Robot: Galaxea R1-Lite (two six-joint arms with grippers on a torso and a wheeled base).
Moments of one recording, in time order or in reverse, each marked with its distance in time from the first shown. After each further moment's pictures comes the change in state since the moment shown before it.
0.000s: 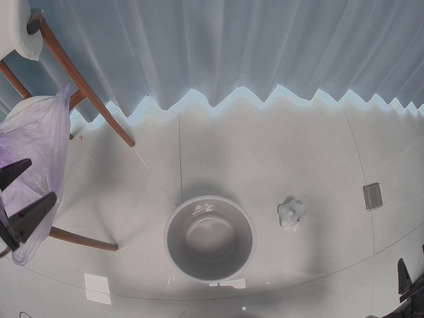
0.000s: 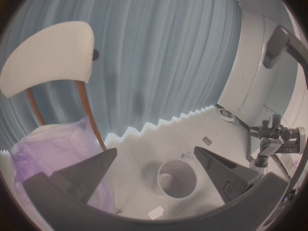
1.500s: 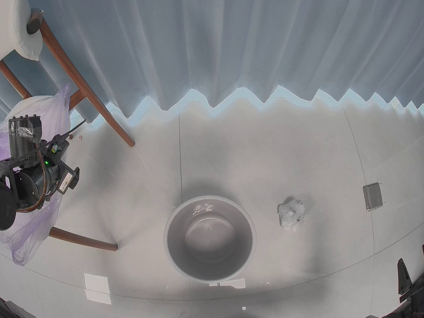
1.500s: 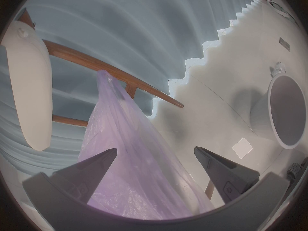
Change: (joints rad) left arm -0.093 0.697 -0.198 -0.174 0.986 0.566; right arm 0.001 0.000 0.000 0.000 0.001 0.000
